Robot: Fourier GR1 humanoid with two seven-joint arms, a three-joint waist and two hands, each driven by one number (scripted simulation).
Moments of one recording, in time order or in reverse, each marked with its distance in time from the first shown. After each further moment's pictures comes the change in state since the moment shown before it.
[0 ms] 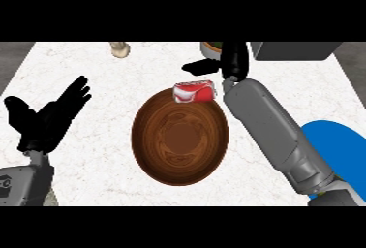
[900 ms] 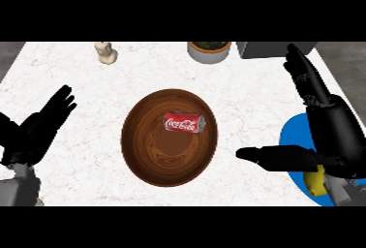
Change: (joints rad) left arm 0.083 0.021 0.055 -0.021 0.008 -0.002 -0.027; right arm 0.695 -0.383 0.038 -1.196 -0.200 0.277 -0.024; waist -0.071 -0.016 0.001
